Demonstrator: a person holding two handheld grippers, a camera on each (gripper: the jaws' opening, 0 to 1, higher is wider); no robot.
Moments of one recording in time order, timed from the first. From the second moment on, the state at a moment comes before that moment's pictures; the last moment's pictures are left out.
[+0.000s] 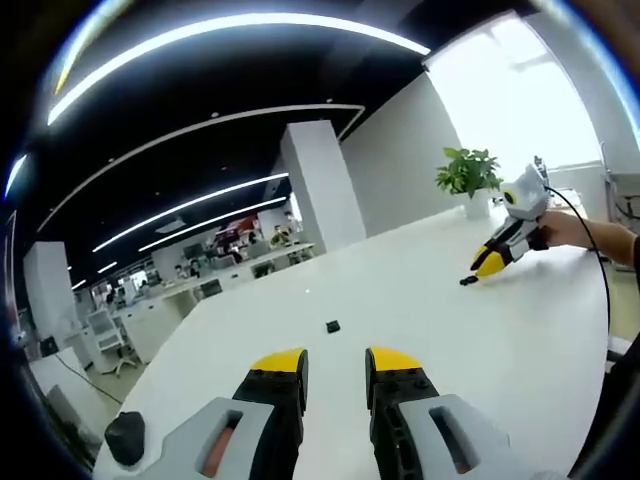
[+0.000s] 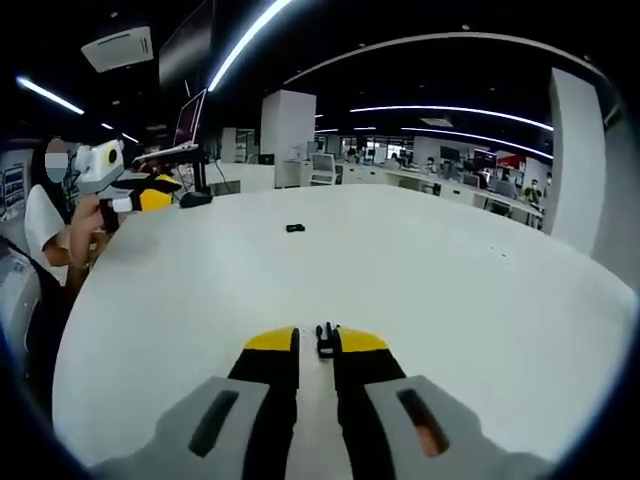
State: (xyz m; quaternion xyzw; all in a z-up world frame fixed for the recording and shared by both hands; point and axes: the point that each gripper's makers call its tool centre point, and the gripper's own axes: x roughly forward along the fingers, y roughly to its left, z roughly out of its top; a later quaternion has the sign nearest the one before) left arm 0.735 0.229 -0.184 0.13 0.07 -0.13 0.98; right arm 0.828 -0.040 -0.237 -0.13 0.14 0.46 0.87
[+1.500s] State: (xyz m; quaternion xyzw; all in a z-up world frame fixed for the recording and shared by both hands) left arm 0.797 0.229 -0.170 0.13 0.11 -0.16 0.97; right arm 0.823 -0.036 -0.238 -0.13 0.14 0.47 0.86
